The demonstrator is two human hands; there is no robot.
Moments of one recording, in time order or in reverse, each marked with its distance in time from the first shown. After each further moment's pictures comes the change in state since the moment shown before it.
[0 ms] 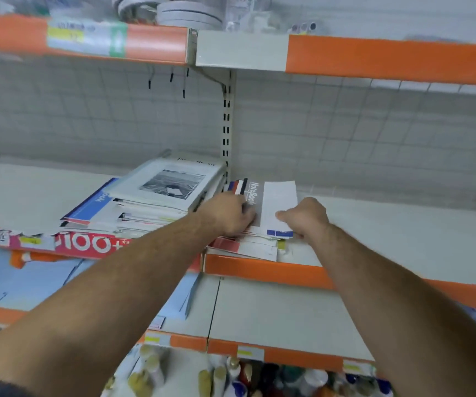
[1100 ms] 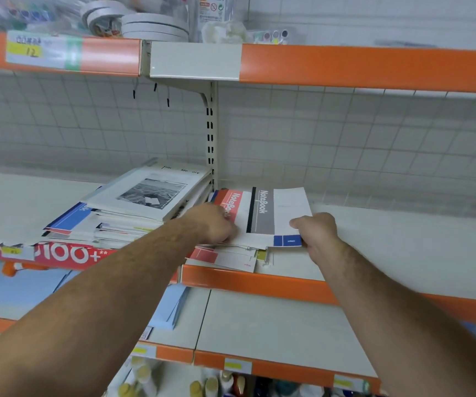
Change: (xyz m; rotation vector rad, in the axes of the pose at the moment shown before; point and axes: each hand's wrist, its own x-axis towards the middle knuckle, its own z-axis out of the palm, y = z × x) left_hand 0.011 0.012 0.002 -0.077 -0.133 -0.195; right_hand 0.029 0.051 -0.024 0.563 0.061 0.157
